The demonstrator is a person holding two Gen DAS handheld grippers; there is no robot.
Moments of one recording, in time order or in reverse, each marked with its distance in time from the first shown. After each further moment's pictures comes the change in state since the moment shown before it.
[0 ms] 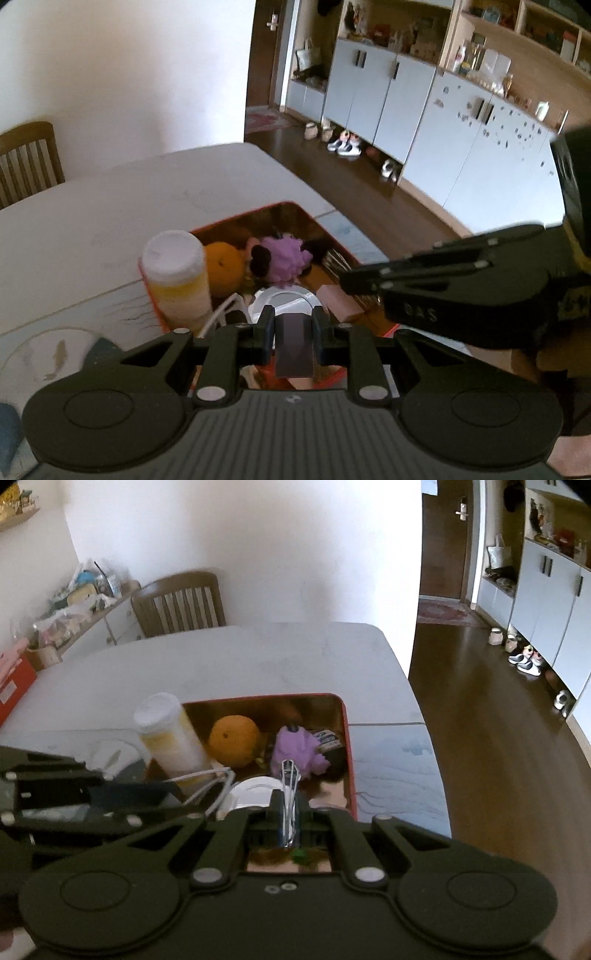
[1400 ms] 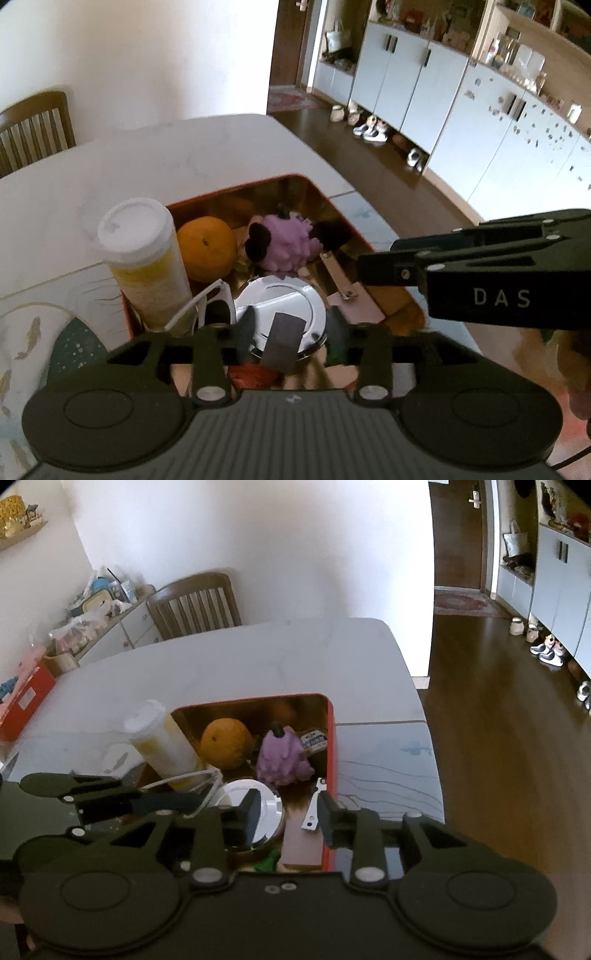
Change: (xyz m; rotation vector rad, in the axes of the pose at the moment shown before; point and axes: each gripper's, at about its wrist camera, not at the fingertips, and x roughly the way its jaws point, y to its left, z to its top) left arm 0.033 -0.013 -0.002 -0.080 0.041 0.062; right arm -0.019 -0.031 0.004 0.027 -0.015 0.090
